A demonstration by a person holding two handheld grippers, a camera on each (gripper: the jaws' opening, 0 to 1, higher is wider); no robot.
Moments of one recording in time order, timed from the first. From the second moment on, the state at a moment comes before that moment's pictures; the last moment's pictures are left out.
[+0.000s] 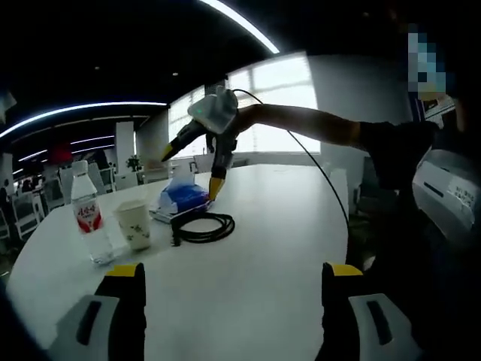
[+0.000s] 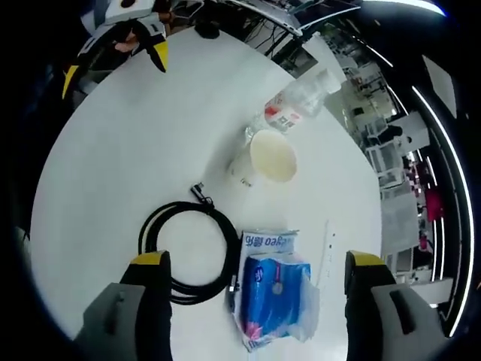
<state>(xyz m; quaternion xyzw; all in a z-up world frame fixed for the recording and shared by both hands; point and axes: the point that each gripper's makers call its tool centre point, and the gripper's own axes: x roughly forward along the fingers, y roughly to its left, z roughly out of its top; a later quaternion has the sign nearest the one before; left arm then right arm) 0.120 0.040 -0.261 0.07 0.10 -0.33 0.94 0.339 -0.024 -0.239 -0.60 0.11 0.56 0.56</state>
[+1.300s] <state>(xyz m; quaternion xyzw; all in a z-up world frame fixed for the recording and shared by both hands) 0.176 -0.003 -0.266 0.04 0.15 -0.36 0.92 0.336 -0.058 -0.264 -0.54 0.17 0.56 0.61</state>
